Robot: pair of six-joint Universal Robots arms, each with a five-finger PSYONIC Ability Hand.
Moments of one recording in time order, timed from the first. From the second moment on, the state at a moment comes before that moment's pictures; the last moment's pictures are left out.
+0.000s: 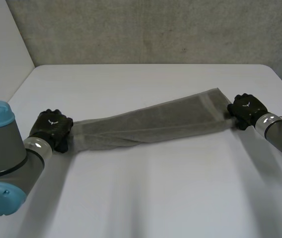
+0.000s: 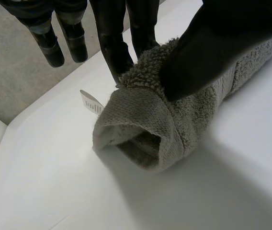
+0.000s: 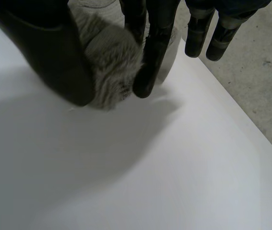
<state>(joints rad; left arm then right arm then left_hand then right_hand) 4.42 -1.94 -1.73 3.32 -1.59 3.54 1.60 -0.62 1.02 -0.03 1.19 2.44 1.29 1.32 0.21 0.22 1.17 0.99 1.07 0.16 0.14 0.88</state>
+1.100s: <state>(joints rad) 4.30 -1.85 -1.77 3.29 -1.56 3.54 1.16 -1.20 1.76 0.01 0.85 2.19 1.18 1.19 0.21 0.22 1.03 1.21 1.33 0.16 0.14 1.16</state>
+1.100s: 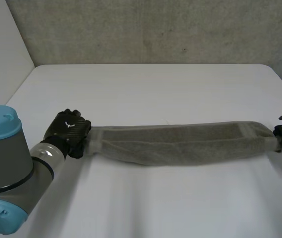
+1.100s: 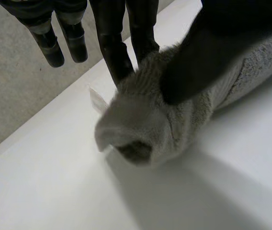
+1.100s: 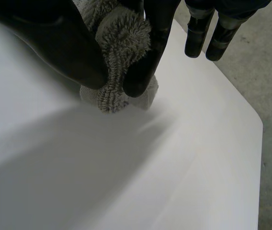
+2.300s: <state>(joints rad) 4.41 -1.58 -1.71 3.27 -1.56 3.55 2.33 -1.06 1.34 -0.20 1.24 2.25 0.25 0.23 0.21 0.22 0.06 1.23 1.34 0.16 0.14 1.16</state>
